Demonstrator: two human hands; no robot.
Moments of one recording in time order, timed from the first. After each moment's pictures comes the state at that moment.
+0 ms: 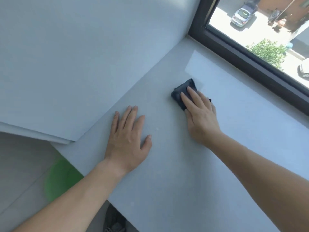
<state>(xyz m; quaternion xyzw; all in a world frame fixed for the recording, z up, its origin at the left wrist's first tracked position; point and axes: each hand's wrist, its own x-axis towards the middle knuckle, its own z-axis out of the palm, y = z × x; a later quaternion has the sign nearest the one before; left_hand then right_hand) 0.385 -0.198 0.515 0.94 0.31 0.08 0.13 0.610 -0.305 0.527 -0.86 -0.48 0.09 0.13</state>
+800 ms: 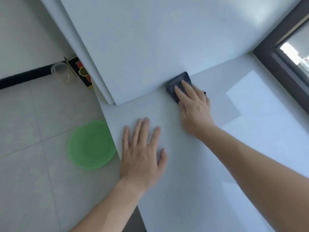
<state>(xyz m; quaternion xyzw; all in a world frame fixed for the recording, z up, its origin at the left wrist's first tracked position) 0.343 -0.301 0.523 0.84 0.53 0.06 0.12 0.548 -0.229 0.524 -0.73 -0.67 0.10 0.12</state>
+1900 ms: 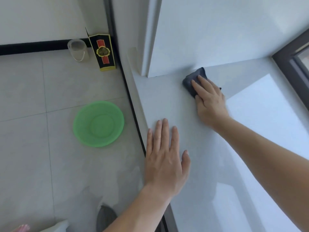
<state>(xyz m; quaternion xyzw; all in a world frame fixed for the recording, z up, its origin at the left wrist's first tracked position) 0.328 -0.389 0.513 0.78 0.59 0.13 0.18 0.514 -0.256 0.527 -0.69 -0.70 0.10 0.12</state>
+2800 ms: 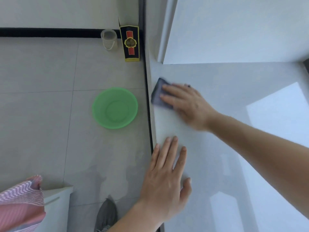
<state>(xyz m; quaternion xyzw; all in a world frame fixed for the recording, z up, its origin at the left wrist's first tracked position) 0.340 -0.481 0.517 0.79 0.58 0.10 0.19 0.479 -0.270 0.524 -0.36 -0.92 0.11 0.05</state>
